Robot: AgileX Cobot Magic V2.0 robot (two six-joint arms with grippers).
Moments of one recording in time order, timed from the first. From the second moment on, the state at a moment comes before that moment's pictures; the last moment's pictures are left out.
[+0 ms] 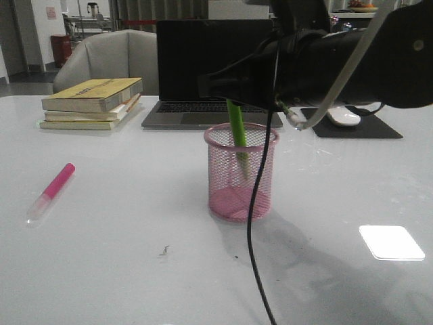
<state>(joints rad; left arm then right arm) -0.46 0.67 -0.61 -0.13 0.62 0.09 0.55 1.76 -0.82 0.07 -0.71 0.04</state>
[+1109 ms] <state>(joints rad) -0.46 0.67 -0.61 -0.13 0.62 0.09 0.53 0.83 -0.82 -0.02 0.75 0.04</state>
